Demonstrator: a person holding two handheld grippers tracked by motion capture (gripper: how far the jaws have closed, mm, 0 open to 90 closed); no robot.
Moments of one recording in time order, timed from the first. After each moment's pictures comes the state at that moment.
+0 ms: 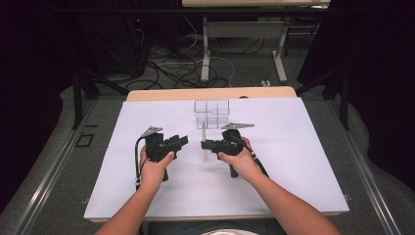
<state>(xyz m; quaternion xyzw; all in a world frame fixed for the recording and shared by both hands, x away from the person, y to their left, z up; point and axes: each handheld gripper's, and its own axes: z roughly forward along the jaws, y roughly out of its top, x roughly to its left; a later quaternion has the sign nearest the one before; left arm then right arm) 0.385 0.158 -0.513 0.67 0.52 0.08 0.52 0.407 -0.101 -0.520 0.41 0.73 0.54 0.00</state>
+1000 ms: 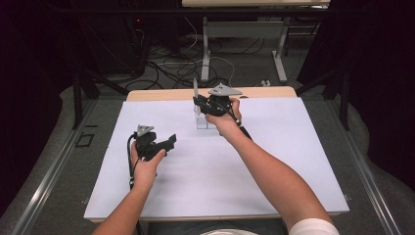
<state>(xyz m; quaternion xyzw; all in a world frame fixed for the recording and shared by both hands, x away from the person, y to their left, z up) 0.396 0.182 -0.522 0.67 0.56 0.19 0.45 0.480 -0.068 -0.446 0.33 0.71 0.58 0.23</state>
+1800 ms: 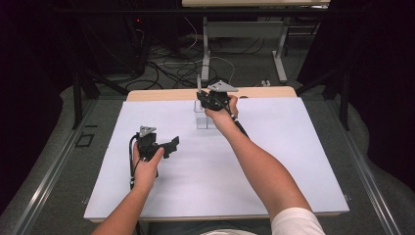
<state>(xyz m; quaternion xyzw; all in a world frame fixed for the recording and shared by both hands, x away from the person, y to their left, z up) 0.399 0.179 -0.529 0.67 0.55 0.19 0.45 0.514 -0.062 -0.469 0.38 0.69 0.56 0.25</state>
